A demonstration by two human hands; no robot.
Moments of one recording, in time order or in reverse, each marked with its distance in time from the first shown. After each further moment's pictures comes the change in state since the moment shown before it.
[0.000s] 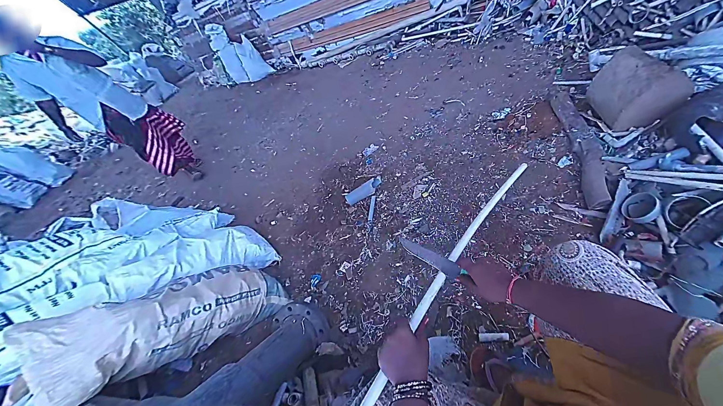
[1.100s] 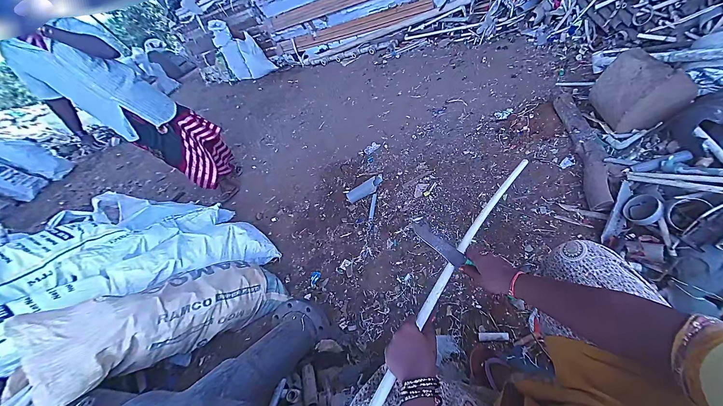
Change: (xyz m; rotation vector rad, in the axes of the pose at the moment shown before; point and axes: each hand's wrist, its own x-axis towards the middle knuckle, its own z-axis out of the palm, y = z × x) left_hand -0.007 0.007 -0.001 -0.037 -0.040 -0.025; right_hand 0.007 0.008 -0.002 0.106 0.044 0.046
